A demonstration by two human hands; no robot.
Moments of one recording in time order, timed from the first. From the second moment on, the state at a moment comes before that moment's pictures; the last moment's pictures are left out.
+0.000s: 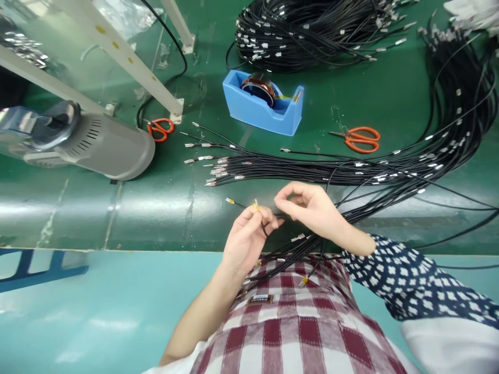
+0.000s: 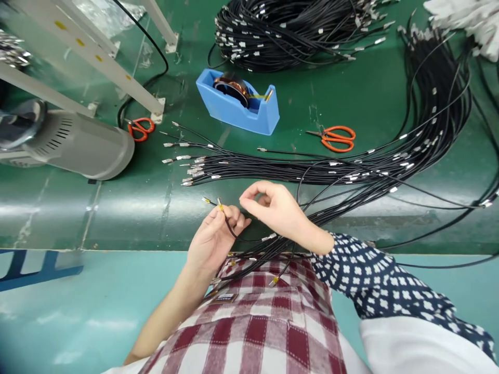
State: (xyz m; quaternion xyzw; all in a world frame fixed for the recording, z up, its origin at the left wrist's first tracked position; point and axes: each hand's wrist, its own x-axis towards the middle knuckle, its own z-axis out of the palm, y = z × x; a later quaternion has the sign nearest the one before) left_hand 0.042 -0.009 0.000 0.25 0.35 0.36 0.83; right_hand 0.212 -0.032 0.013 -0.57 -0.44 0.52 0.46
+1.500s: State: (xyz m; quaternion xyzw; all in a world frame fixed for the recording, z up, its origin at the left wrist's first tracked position) left_hand 0.039 0.007 -0.005 0.42 0.25 0.38 0.79; right_hand 0.199 -0.048 0.010 -0.31 -0.35 0.79 0.40
